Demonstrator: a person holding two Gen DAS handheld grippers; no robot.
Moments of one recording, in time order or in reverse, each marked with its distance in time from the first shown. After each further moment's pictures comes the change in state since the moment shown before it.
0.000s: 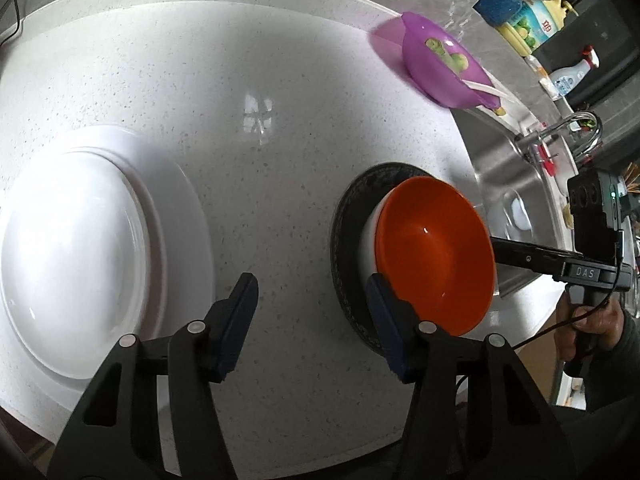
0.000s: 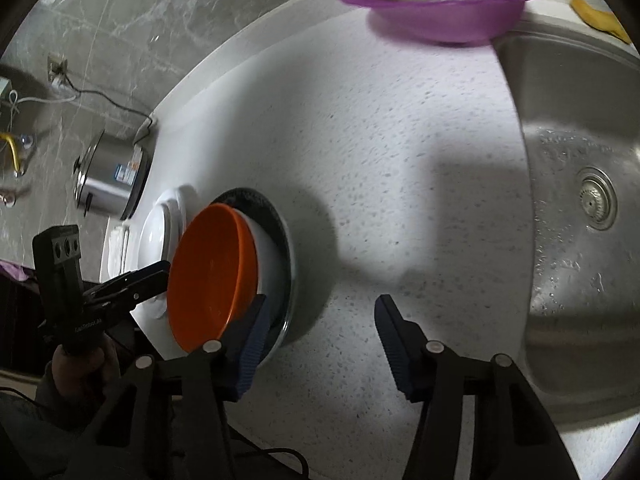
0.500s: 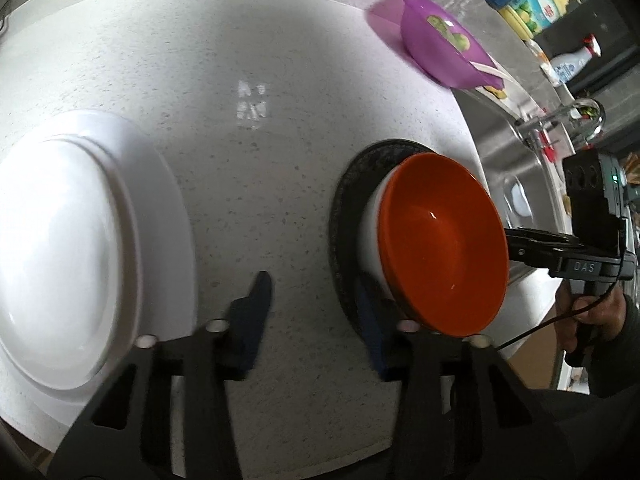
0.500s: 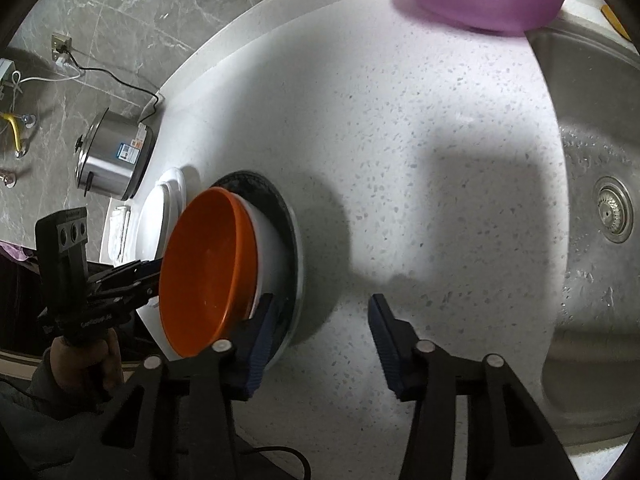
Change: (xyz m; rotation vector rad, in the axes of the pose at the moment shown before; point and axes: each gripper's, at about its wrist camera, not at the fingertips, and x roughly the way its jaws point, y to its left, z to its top) left arm 0.028 -0.003 0.002 0.025 0.055 -0.024; right arm 0.022 0.004 0.004 -0.049 0.059 0.021
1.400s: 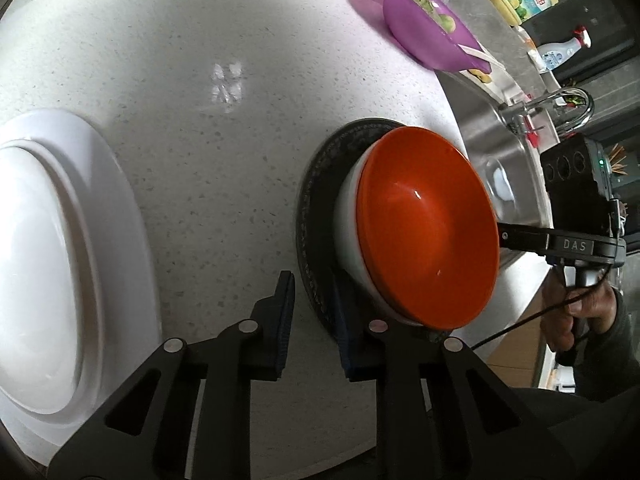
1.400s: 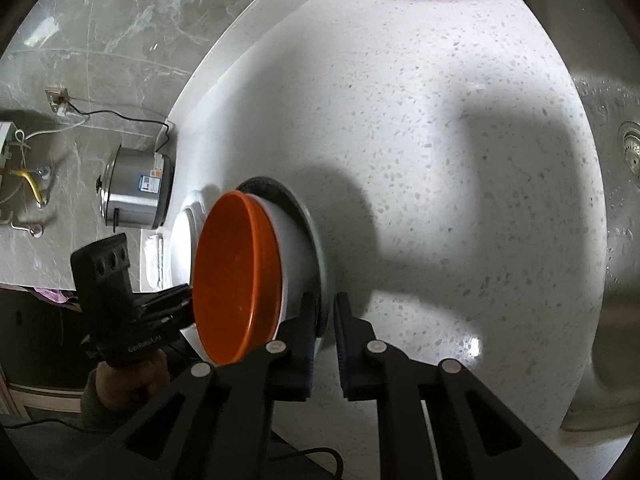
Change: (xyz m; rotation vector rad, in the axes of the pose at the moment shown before) left arm 0.020 -0.008 0.008 0.005 0.061 -0.084; right arm 0.008 -0.009 0.002 0.162 -0.002 0.156
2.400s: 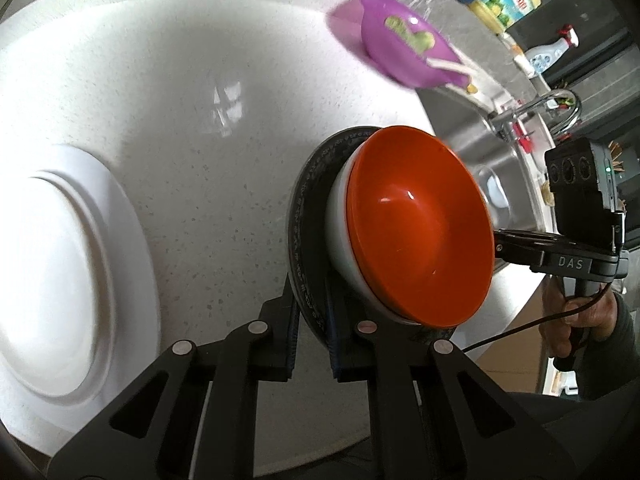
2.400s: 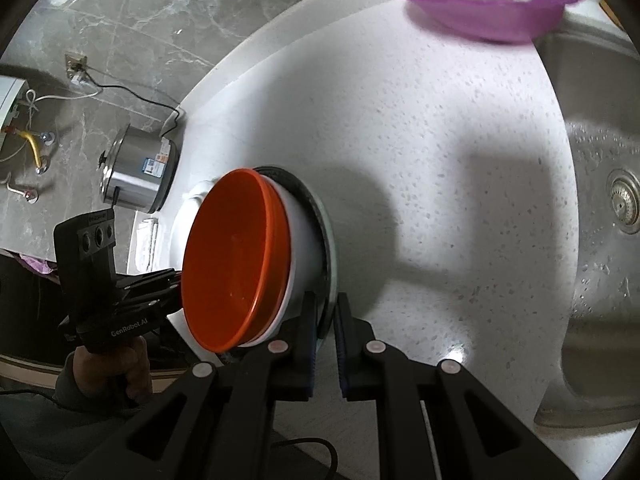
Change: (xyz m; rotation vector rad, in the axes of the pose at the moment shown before) left arm -0.033 -0.032 0.001 0.028 -0.084 0.022; right arm -0.025 0.034 -0.011 -0.122 -0.028 -0.068
